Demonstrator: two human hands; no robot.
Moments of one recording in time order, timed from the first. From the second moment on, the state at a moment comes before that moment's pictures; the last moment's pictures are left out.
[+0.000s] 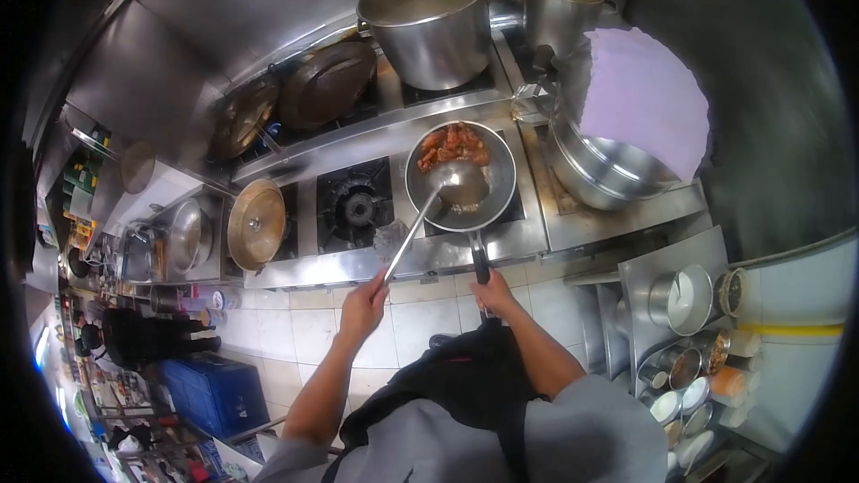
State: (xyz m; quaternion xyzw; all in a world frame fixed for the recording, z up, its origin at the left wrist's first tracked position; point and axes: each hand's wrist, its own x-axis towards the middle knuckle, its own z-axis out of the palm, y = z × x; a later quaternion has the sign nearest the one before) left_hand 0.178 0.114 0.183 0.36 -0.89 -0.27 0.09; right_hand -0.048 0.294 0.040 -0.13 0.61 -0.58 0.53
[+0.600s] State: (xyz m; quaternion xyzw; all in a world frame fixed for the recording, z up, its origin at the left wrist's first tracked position) left_hand 0.199 0.149 0.108 0.38 -0.80 -0.44 0.09; right_hand 0.052 0.201 -0.155 0.42 0.28 -0.67 0.54
